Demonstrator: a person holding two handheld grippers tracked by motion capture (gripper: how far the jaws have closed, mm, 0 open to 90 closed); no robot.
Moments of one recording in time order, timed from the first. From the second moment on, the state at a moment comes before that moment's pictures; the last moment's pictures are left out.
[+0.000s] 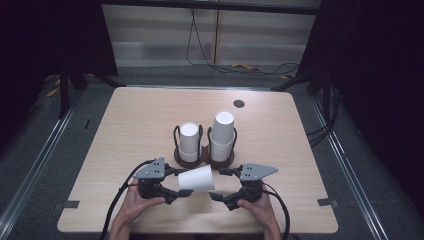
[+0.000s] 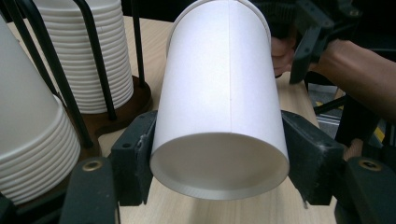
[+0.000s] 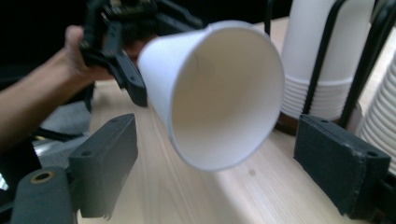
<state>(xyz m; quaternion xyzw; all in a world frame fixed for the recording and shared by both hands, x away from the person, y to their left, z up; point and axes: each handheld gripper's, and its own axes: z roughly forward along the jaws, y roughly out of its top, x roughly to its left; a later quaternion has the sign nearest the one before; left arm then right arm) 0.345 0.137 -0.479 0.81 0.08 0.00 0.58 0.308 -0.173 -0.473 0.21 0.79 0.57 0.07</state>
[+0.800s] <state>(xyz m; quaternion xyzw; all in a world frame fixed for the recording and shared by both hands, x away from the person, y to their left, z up) 0.342 0.129 -0.481 0.81 0.06 -0.02 0.58 0.327 -0.158 -0.474 0.18 0.79 0.59 0.02</state>
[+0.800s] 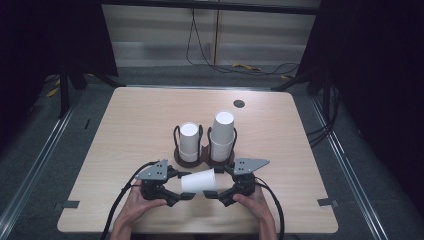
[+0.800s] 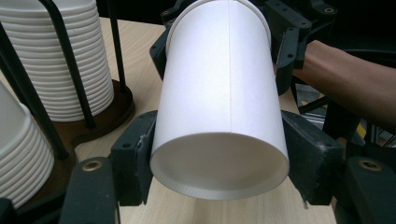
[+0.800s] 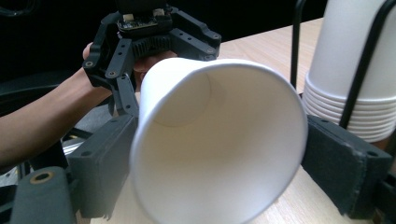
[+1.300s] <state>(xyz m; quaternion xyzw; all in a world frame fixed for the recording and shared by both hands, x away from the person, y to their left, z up) 0.345 0.128 -0.484 0.81 0.07 -0.02 0.58 0.329 -0.154 -0.471 0.17 0.80 0.58 0.02</state>
